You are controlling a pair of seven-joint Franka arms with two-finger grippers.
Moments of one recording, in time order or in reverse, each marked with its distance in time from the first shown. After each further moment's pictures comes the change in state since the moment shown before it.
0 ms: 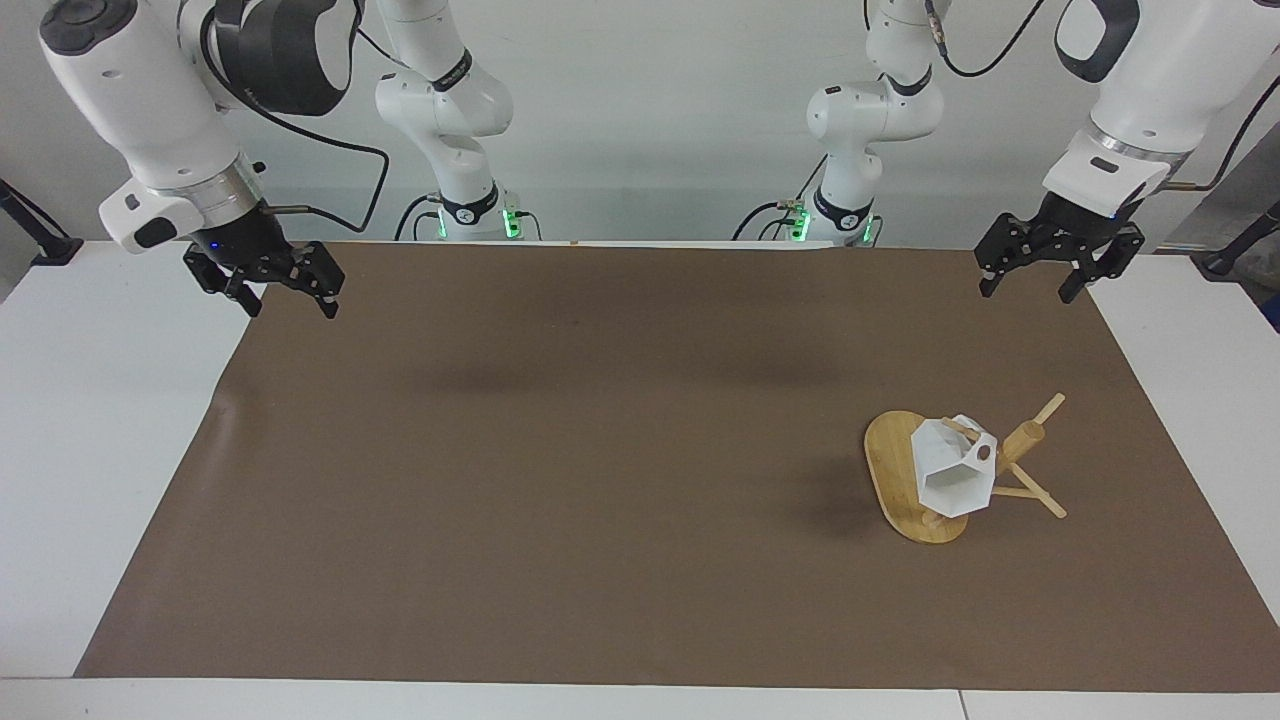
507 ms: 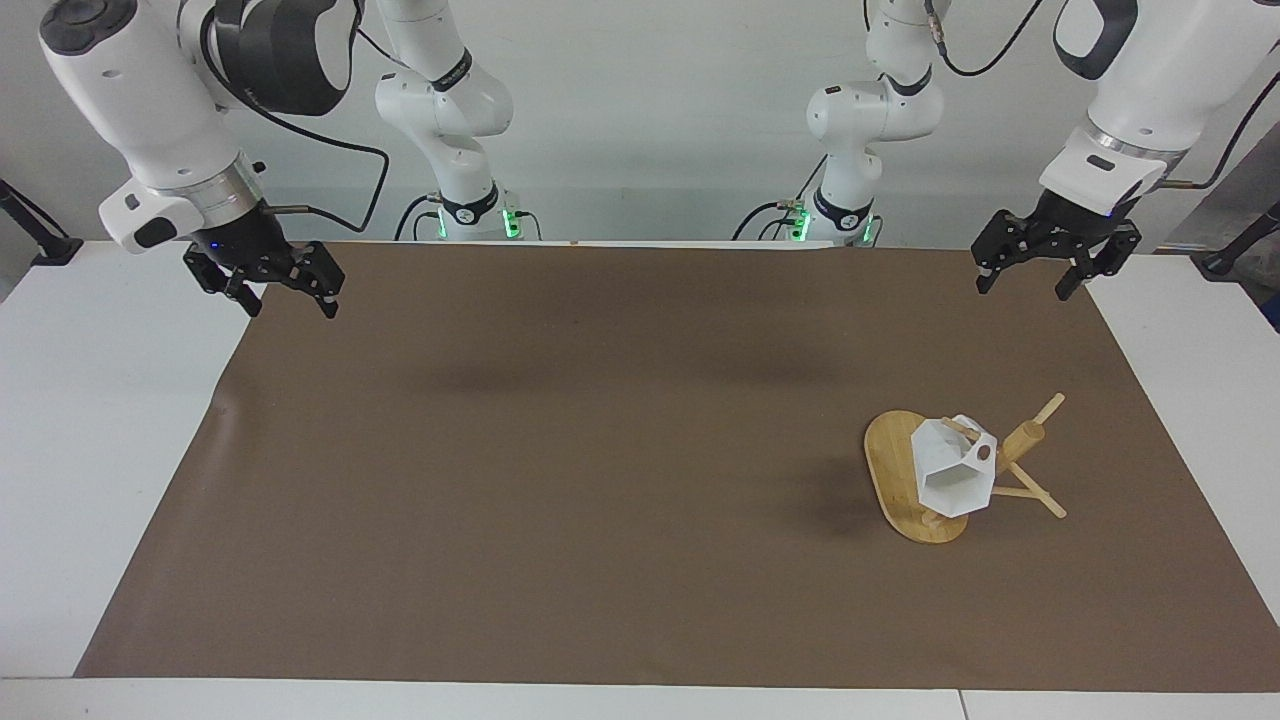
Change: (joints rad) left arm -0.112 -0.012 0.077 0.019 -0.001 -0.066 0.001; right arm 0.000 0.000 0.000 0.000 0.000 0.000 0.000
